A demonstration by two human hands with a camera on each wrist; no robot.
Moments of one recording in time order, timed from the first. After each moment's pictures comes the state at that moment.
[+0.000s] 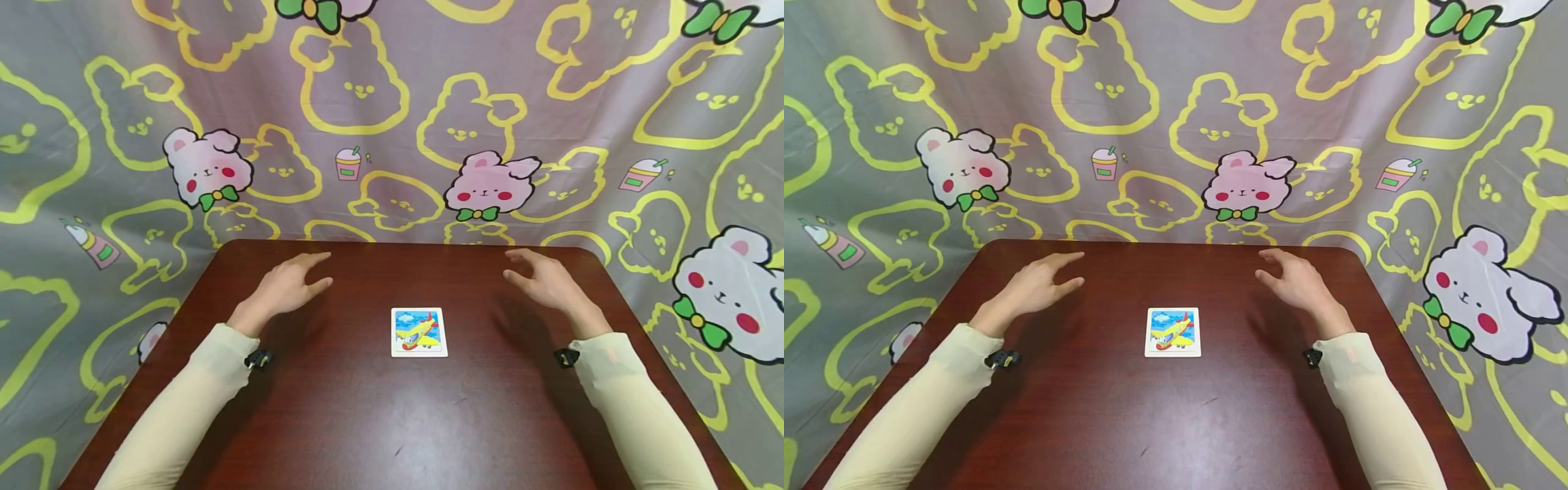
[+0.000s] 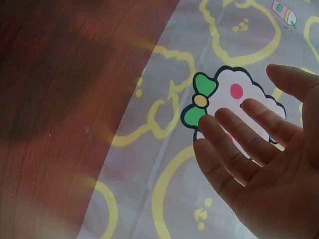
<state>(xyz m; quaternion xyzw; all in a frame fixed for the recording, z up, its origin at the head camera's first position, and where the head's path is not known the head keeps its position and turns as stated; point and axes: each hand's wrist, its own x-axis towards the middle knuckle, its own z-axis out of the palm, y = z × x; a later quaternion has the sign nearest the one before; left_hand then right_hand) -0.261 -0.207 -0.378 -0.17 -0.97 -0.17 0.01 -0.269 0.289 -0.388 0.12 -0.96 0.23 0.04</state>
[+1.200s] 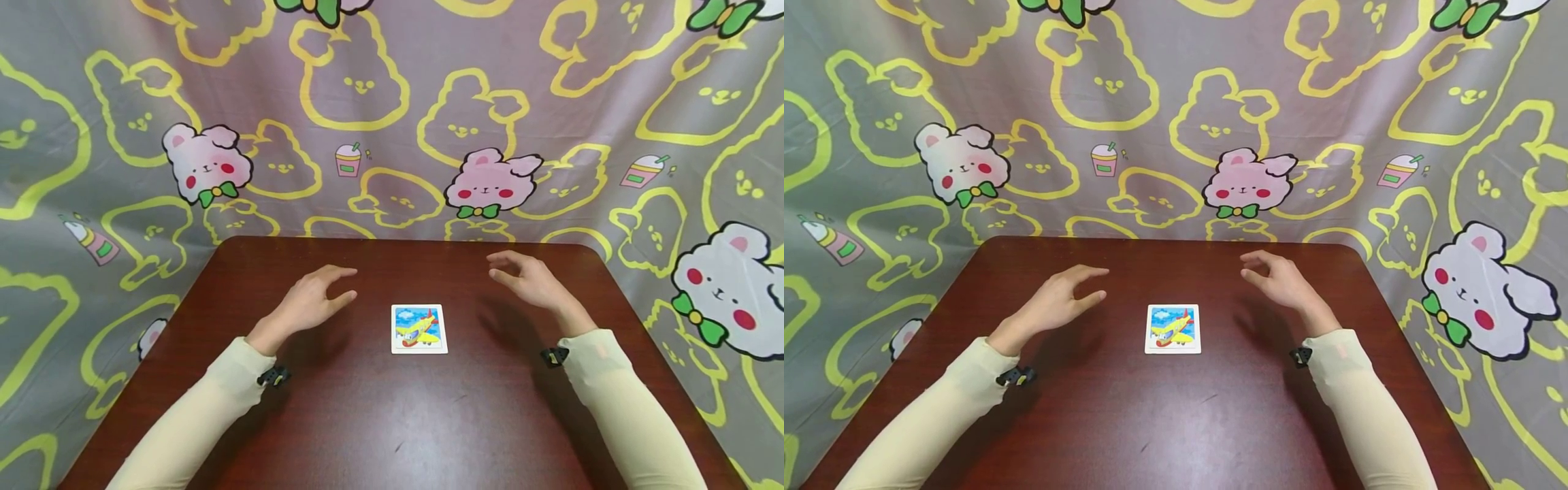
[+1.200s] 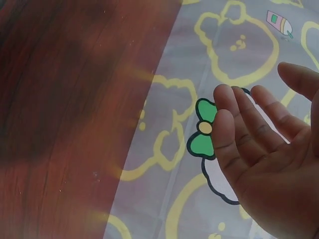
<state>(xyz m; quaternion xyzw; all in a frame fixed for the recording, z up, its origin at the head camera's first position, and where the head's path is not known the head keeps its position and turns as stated) -0.233 -0.167 -0.392 -0.22 -0.94 -0.25 0.04 -0.275 0.268 -0.398 0.15 -0.94 0.31 0.00</state>
